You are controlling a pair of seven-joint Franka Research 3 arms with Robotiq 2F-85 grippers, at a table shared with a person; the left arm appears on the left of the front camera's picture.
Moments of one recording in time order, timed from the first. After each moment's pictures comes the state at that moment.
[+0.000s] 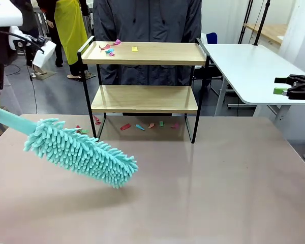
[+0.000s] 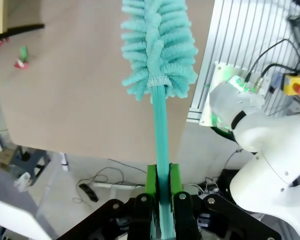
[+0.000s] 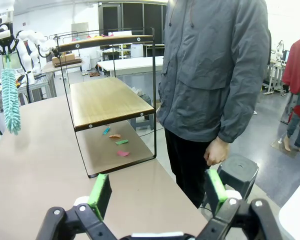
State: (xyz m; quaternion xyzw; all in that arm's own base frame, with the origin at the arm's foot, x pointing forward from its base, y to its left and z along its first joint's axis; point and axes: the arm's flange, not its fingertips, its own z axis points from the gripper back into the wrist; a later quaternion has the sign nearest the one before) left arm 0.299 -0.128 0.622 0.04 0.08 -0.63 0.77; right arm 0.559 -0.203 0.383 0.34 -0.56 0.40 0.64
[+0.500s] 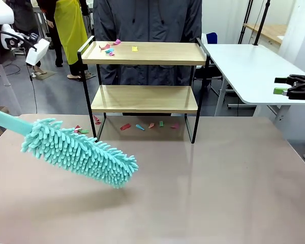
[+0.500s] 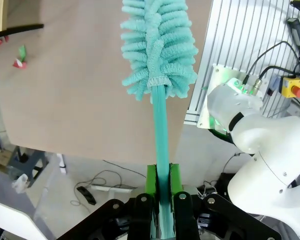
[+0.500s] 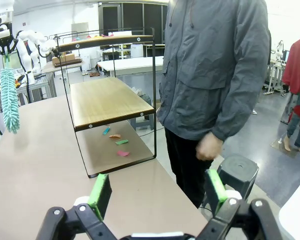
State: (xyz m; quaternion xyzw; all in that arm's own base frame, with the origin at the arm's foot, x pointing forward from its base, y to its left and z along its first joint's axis) left arm 0.295 -0.122 0.623 0.03 0.08 -0.63 0.77; right arm 0.559 -0.203 0.383 0.34 -0.56 0.40 0.64
